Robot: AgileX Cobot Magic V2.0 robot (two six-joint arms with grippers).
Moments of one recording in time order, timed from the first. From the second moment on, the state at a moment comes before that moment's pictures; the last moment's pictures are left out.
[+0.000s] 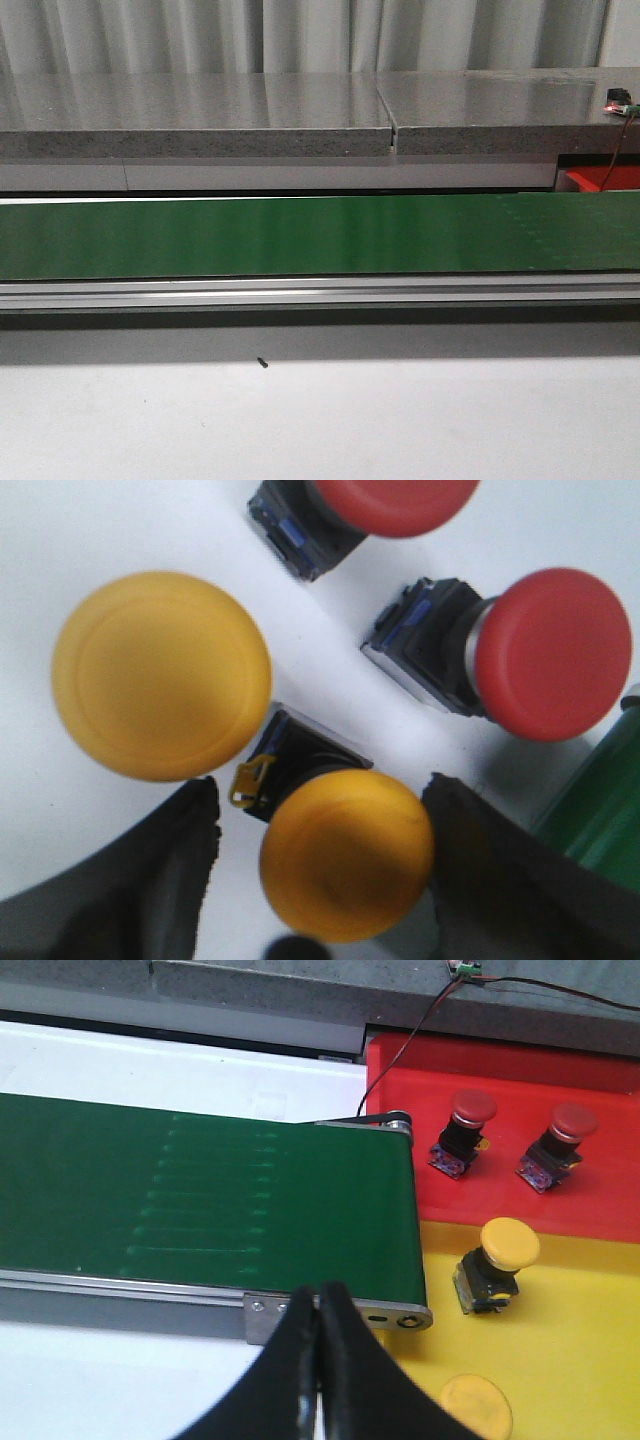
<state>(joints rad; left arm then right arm) 0.51 1.93 -1.35 -0.33 0.80 -0.05 -0.07 0.50 -0.49 0.07 0.50 -0.11</state>
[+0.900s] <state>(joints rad) 0.45 1.59 -1.24 -0.33 0.80 0.04 -0.07 0.50 -0.49 0.07 0.50 -0.11</state>
